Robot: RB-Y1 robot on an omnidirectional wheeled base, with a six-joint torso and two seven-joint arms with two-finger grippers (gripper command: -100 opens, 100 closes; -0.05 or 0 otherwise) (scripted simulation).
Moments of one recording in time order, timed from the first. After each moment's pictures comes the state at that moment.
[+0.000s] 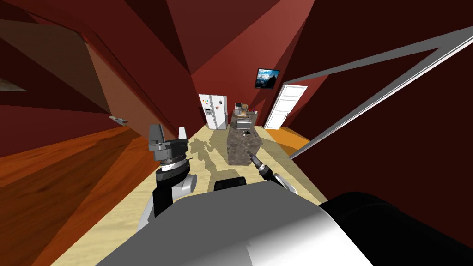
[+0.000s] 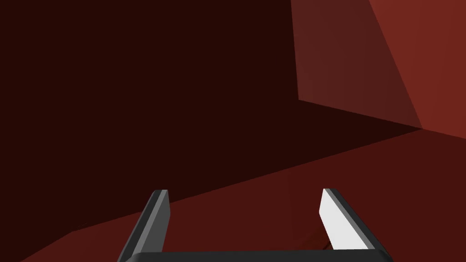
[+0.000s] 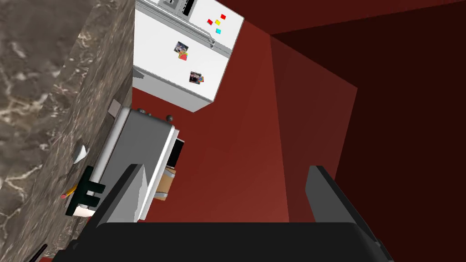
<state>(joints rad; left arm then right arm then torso) 0.47 -0.03 -0.06 -2.38 -0.12 -0.59 0.08 0.52 -0.61 0.32 -1.92 0.04 -0.49 0.06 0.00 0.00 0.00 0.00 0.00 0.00</state>
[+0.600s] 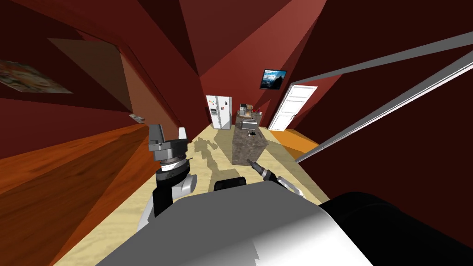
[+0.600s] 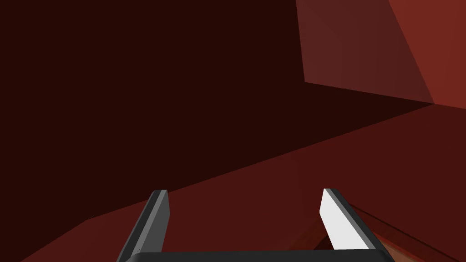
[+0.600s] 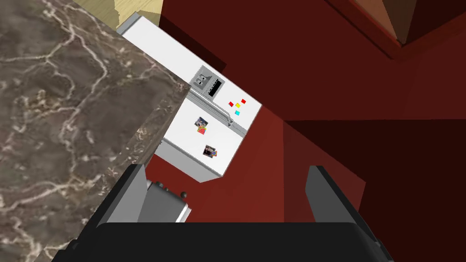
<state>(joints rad) 0.47 -0.03 -0.06 -2.38 -0.12 -0.59 0.08 0.51 -0.78 0.40 -1.78 0.11 -0.51 0.08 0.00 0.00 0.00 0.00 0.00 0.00</state>
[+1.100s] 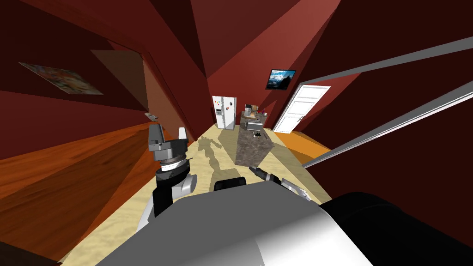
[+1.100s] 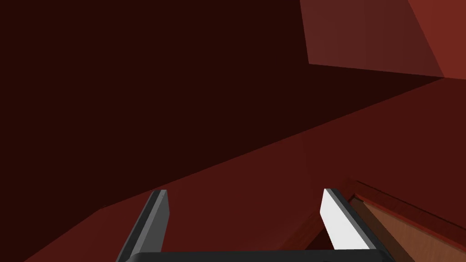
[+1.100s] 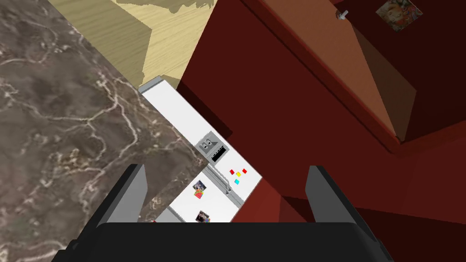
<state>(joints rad) 0.47 -0.03 -0.06 -2.38 -0.12 -0.59 0.08 0.48 -0.90 0.49 -1.64 0.18 -0.54 0.11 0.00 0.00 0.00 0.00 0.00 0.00</state>
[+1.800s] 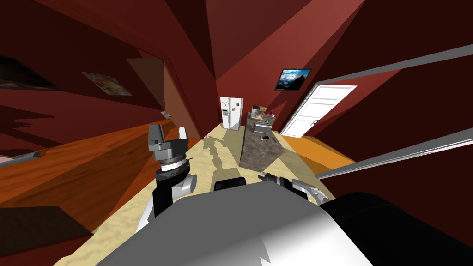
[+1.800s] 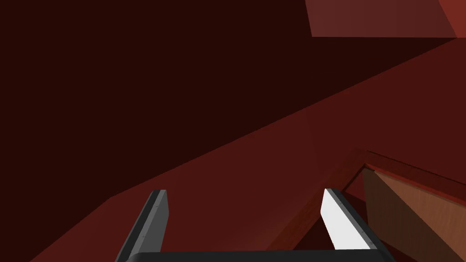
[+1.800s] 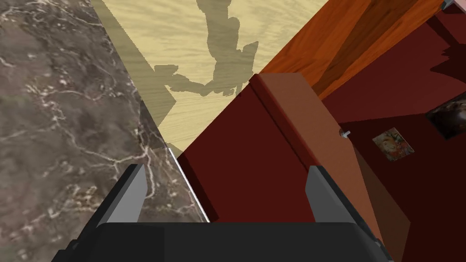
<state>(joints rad) 0.47 -0.03 -0.06 -2.38 -0.12 -0.59 0.08 0.45 -1.11 0.58 -1.47 0.27 -0.58 0.14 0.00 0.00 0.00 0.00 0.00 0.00</state>
